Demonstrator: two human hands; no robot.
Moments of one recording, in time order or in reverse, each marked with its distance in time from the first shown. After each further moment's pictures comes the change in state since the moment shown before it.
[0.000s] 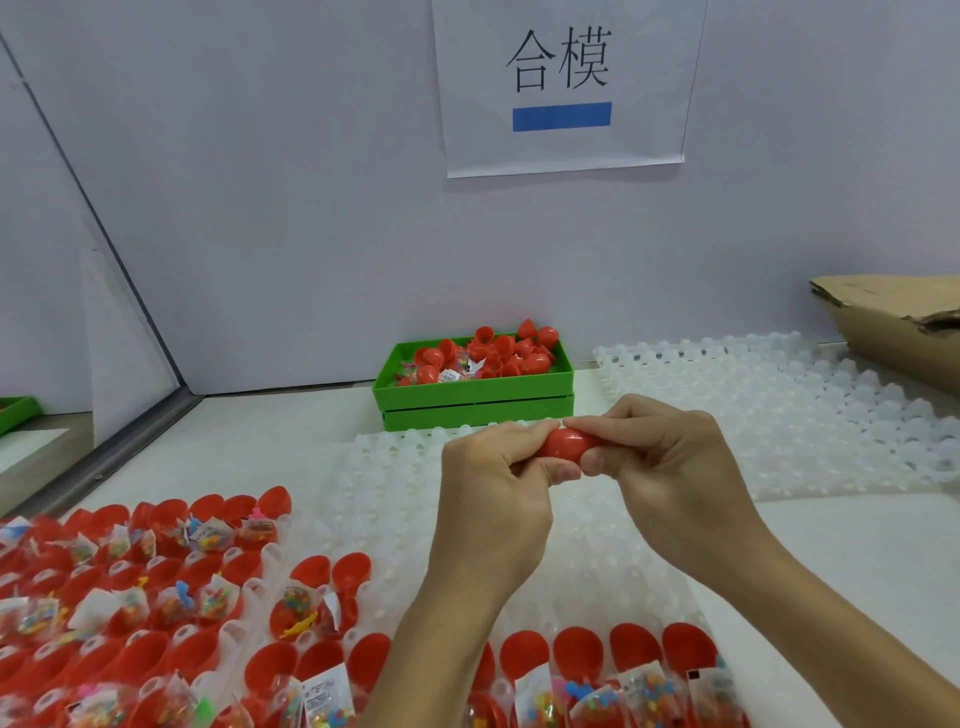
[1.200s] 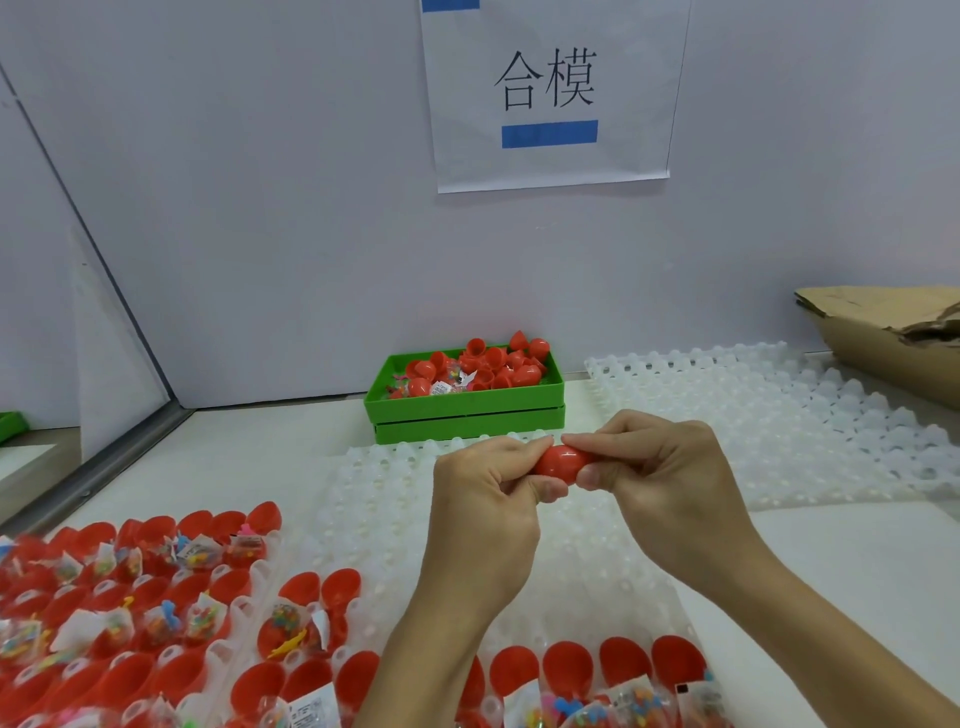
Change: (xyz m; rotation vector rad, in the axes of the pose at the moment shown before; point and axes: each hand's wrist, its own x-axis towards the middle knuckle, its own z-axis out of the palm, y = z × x) left_hand 0.001 -0.002 -0.001 0.012 -0.022 0.016; right_hand -0.001 -0.002 -0.004 0.024 0.033 0.072
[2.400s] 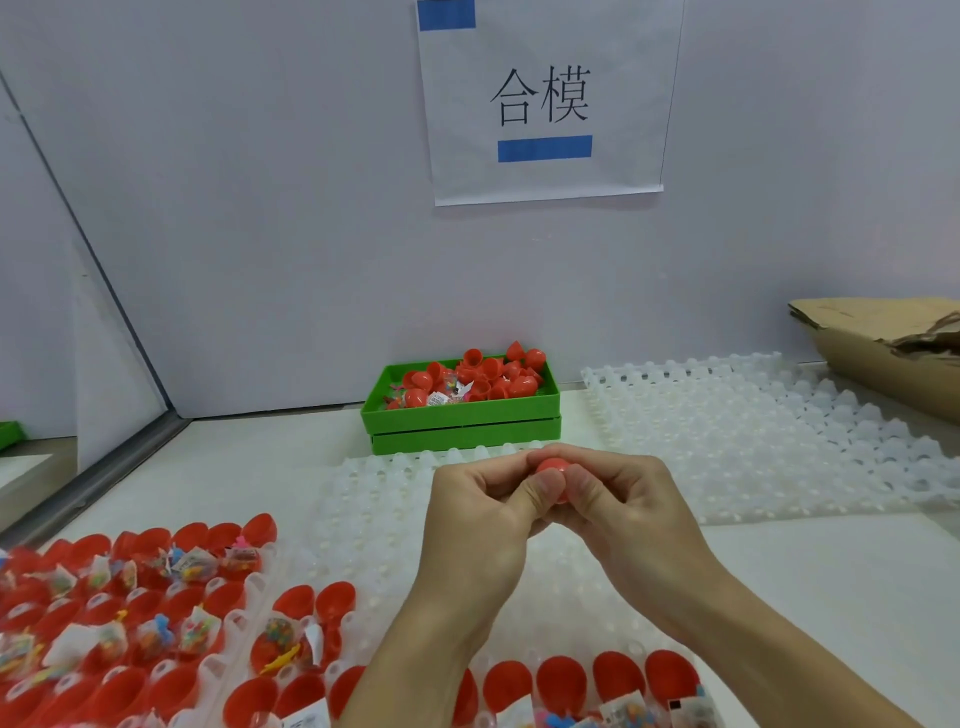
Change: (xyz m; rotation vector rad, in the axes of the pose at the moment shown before) left_hand -0.002 0.010 0.002 -0.555 -0.119 -0.349; right_hand -0.007 0.011 0.020 0.567 -0.129 0.142
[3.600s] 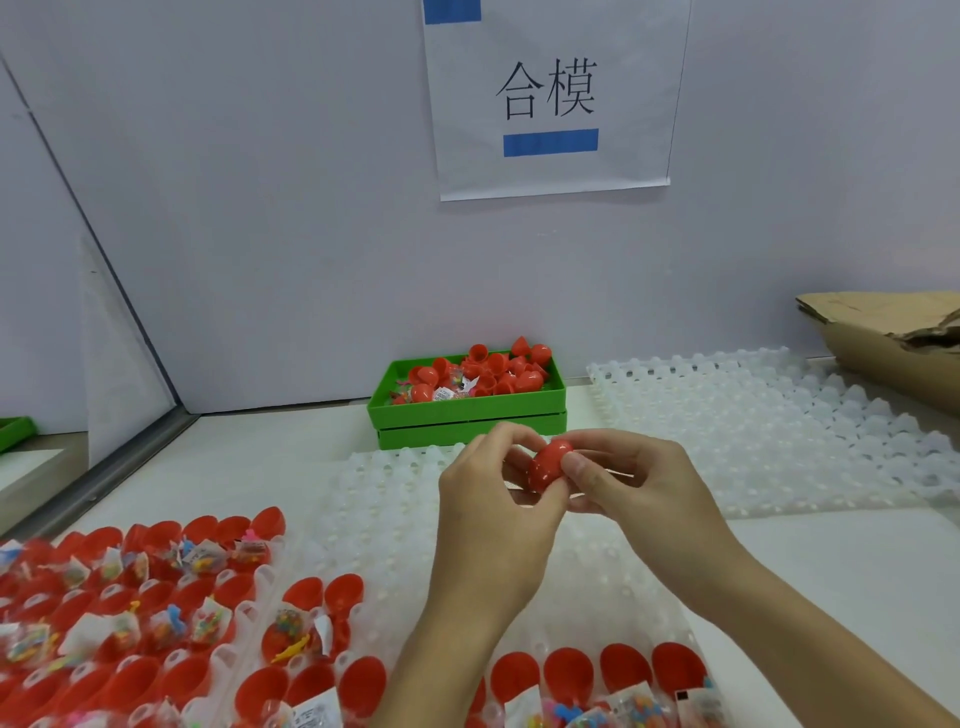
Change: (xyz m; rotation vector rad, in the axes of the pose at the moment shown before) left_hand 0.001 -0.002 0.005 0.580 0.210 0.221; right_hand 0.005 -0.004 -0.013 -0.283 0.131 0.072
